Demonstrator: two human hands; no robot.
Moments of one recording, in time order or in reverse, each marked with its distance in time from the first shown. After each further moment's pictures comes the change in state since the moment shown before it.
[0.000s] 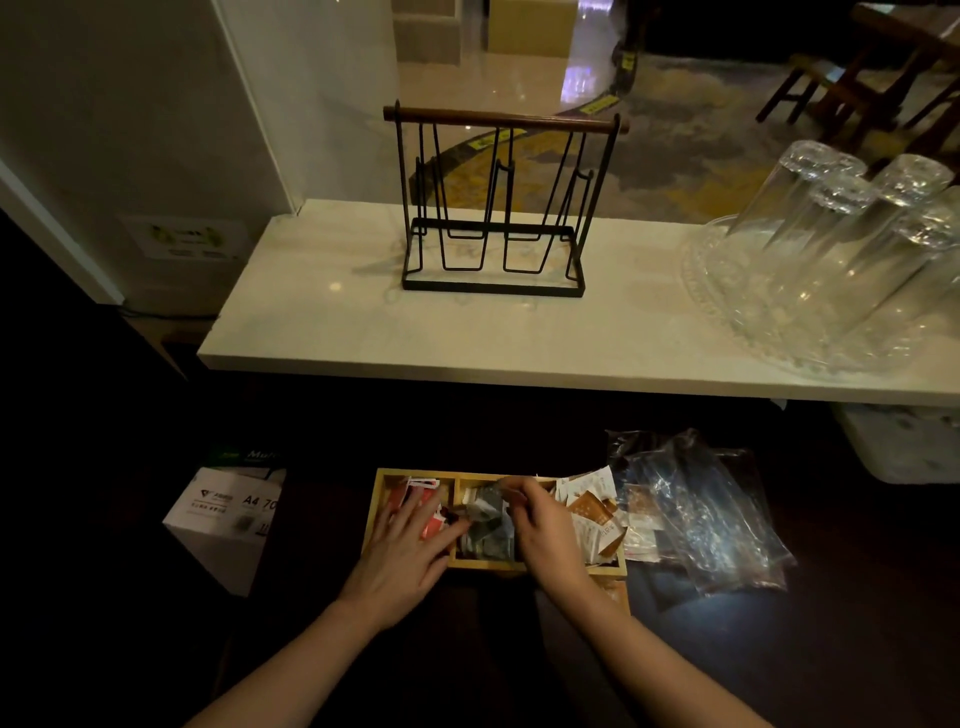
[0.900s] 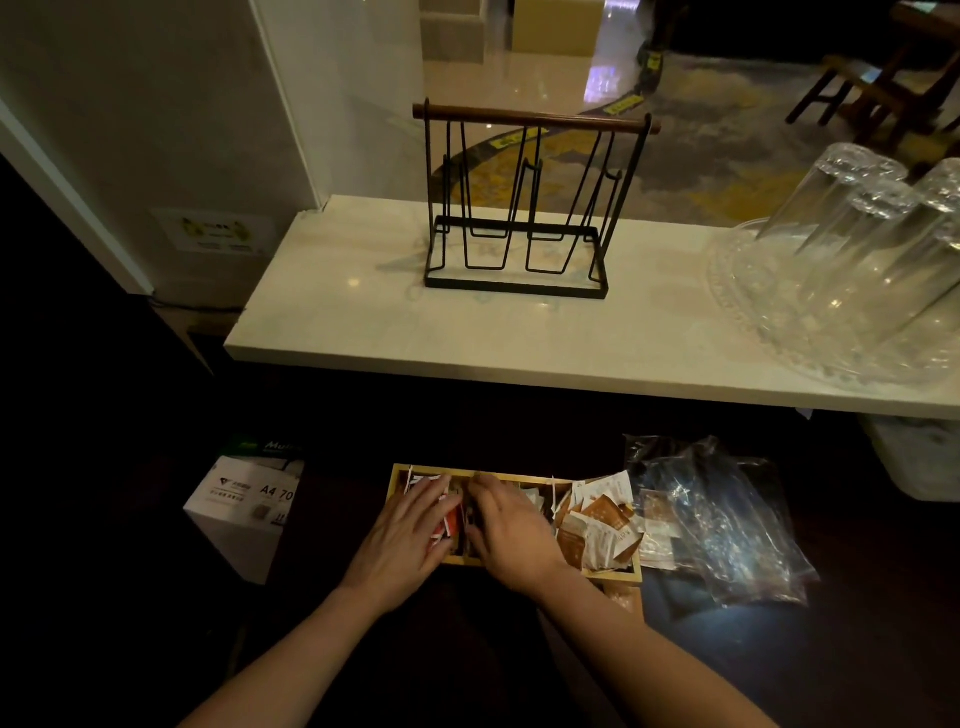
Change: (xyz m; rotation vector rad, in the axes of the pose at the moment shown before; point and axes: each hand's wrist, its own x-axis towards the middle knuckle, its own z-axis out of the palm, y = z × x) left_hand 0.000 -0.014 -0.009 -0.169 0.085 -0.028; right_hand 0.016 0.009 0.040 -0.630 -0.241 -0.368
